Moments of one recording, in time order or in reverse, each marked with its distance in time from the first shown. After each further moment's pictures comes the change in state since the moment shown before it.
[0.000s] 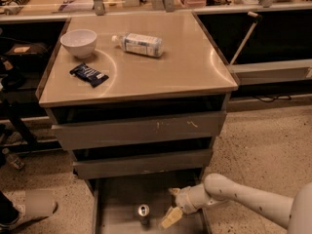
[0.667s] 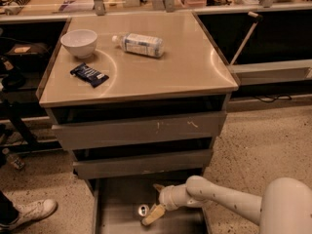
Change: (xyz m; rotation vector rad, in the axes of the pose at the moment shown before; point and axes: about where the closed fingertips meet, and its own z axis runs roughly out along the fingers) arm -0.018 -0.037 0.082 0.034 -0.081 -0.102
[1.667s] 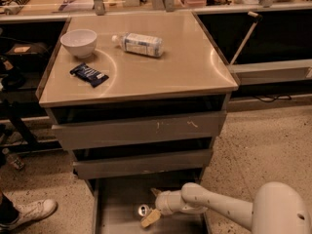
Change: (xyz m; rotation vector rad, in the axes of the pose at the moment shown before) arm 0.020 -0.006 0.039 0.025 -0.024 0.012
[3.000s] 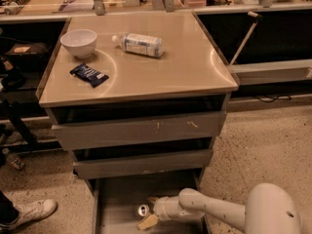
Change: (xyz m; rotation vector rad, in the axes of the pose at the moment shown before) arm 0.029 0.007 0.024 -0.011 0.020 0.052
